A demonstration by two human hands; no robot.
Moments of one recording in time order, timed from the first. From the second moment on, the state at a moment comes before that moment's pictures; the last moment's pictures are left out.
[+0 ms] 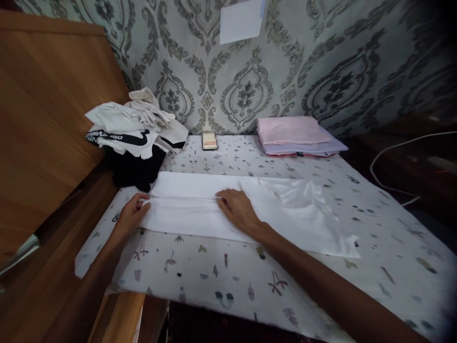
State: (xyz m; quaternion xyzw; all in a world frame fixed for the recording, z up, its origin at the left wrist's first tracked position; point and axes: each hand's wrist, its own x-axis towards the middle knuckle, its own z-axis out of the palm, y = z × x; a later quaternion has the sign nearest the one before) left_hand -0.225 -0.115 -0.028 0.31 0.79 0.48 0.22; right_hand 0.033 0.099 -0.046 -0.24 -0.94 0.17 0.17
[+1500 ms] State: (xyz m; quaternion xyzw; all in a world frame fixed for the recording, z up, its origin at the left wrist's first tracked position) left_hand -0.241 -0.101 -0.027 0.45 0.87 0.20 0.06; right_hand 0.043 0.102 -0.051 -0.20 -0.95 0.13 0.20
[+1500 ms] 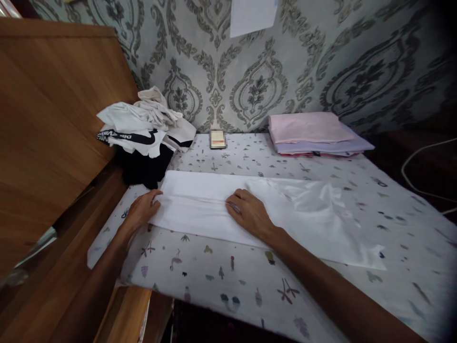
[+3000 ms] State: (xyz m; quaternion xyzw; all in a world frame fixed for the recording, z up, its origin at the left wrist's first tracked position) left_hand -0.206 -0.078 -0.068 0.68 0.73 0.03 -0.04; right_hand 0.010 0.096 -0.040 -0.20 -0.96 0.17 0.05
